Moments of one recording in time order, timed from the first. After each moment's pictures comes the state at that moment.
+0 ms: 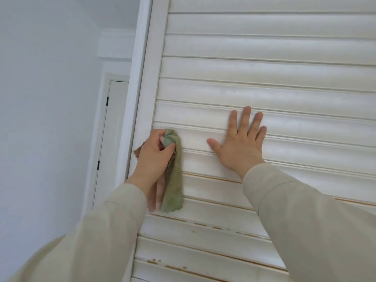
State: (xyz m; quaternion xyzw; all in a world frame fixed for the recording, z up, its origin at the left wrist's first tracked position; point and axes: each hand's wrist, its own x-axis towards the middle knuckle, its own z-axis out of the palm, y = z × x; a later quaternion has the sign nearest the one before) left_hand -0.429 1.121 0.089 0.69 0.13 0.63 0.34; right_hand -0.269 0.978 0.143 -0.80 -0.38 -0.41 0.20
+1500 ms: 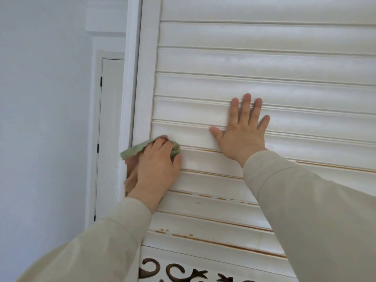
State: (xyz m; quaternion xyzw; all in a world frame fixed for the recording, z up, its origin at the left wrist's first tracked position) left_hand -0.427 1.114 0.005 0.77 0.26 0.58 -0.07; right_hand -0.278 0.974 0.107 -0.83 -0.37 -0.38 0.15
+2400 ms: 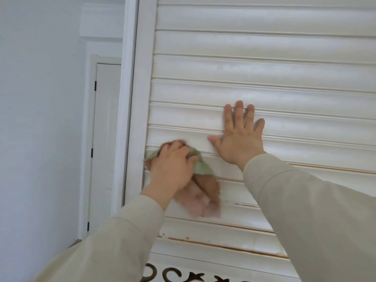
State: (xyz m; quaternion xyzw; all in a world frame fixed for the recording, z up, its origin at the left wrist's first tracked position) left_hand -0.411 1.077 0.028 0.84 0.26 0.48 -0.01; right_hand -0.275 0.961 0.108 -0.82 -0.37 -0.42 0.09
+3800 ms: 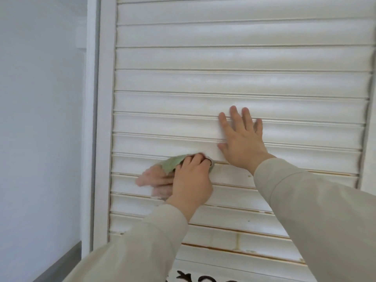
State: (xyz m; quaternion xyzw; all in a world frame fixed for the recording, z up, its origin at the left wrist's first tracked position) left_hand -0.304 0.943 0.022 0.84 0.21 0.48 -0.10; right_hand -0.179 0.848 0.122 -0.77 -0.45 -0.44 0.10
